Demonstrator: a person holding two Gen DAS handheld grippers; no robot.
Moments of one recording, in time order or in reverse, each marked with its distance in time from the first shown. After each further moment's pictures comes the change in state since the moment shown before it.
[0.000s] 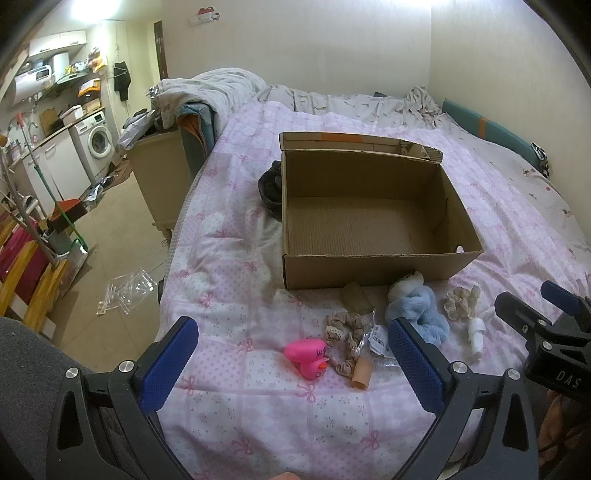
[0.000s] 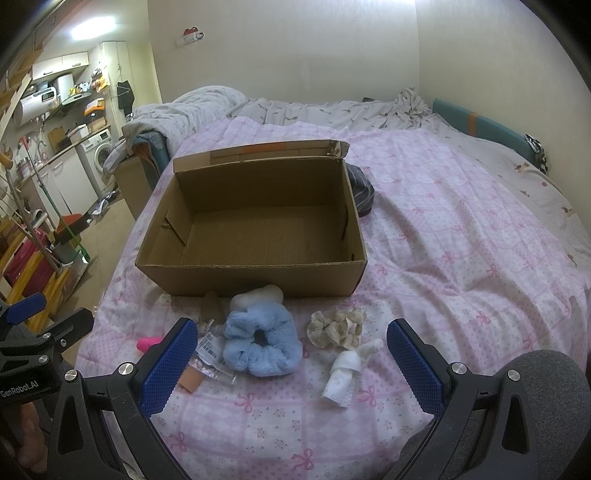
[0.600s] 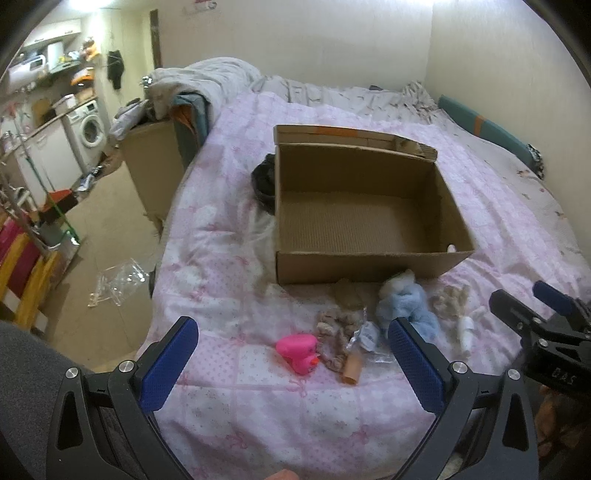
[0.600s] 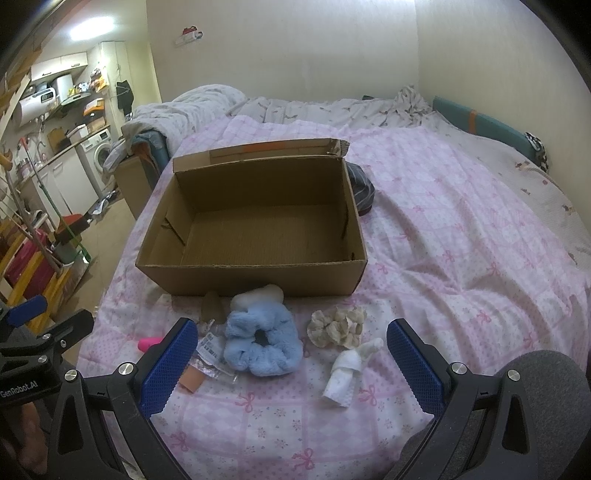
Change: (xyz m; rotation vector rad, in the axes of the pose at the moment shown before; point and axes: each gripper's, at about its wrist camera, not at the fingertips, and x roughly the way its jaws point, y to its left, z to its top) left arm 0.000 0.005 0.007 -0.007 0.050 -0.040; right arm -0.001 0.000 0.000 0.007 0.007 0.003
